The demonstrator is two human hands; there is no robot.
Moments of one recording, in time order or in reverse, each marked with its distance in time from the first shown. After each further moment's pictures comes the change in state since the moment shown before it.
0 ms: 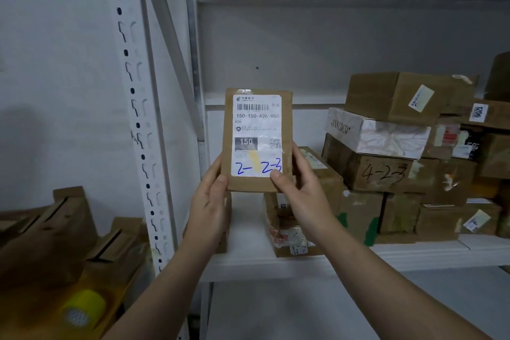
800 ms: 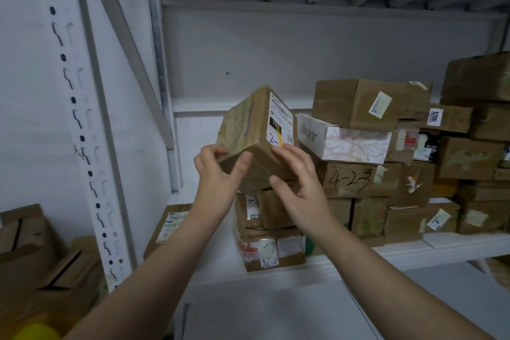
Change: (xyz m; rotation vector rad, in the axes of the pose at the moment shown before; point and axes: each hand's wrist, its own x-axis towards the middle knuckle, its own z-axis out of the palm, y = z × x) left_hand 0.058 0.007 0.074 0.174 0.017 -0.023; right_hand 0.014 0.004 -0.063 -0.430 0.098 -0.218
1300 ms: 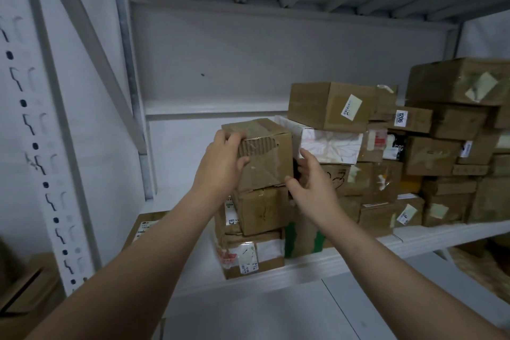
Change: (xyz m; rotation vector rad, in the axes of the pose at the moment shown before) left_hand 0.041 0.011 0.039 0.588 -0.207 0.380; right_hand 0.007 0.011 -0.046 -0.182 0.085 0.339
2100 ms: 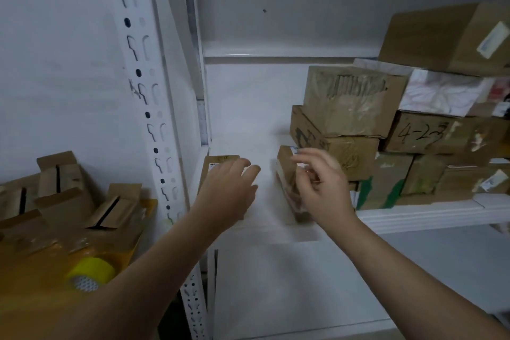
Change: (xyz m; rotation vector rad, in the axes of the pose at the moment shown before) left_hand -0.141 -0.129 -0.033 0.455 -0.281 0.128; right_hand -0.066 0.001 0.142 -0.090 0.061 -0.364
